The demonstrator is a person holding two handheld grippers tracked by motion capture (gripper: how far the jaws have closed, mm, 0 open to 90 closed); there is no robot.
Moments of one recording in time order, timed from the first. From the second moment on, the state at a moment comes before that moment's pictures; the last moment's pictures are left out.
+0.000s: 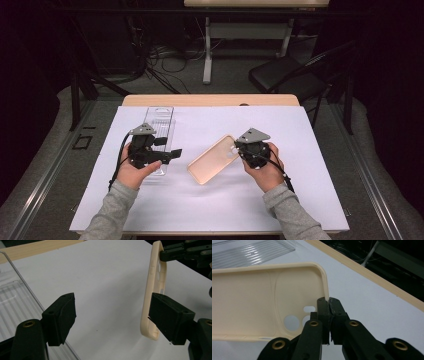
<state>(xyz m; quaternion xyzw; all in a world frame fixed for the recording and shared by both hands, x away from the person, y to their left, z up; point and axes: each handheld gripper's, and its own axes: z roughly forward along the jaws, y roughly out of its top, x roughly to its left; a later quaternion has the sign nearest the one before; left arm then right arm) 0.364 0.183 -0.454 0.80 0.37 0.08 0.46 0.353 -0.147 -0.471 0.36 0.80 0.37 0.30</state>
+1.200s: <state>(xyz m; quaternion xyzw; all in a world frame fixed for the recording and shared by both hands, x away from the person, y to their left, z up) 0.353 0.151 -0.461 0.82 0.32 0.02 0.46 0.343 -0.137 -0.473 0.33 0.81 0.38 0.31</state>
